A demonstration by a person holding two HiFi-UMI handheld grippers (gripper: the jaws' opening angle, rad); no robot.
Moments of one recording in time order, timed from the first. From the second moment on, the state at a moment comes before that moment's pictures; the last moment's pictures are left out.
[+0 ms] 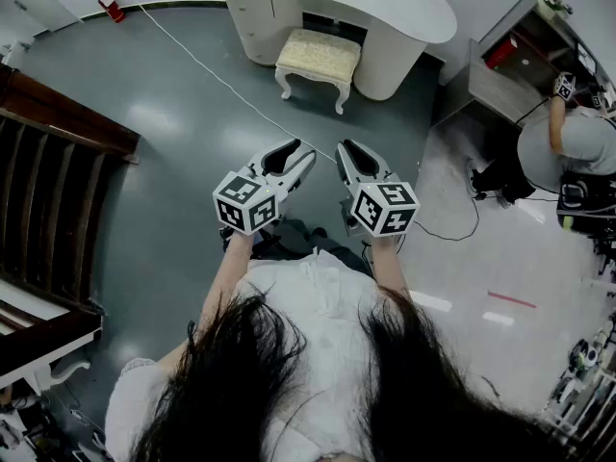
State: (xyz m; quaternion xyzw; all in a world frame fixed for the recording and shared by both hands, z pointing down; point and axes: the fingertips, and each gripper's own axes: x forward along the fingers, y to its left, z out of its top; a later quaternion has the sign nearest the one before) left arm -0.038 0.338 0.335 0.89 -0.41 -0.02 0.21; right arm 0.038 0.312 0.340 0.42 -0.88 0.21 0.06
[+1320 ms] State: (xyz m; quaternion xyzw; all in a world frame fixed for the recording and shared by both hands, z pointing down) left arm -0.029 0.292 0.348 0.87 -0.44 0.00 0.22; right arm 0.072 0.269 0.358 0.41 -0.88 0.25 0.03
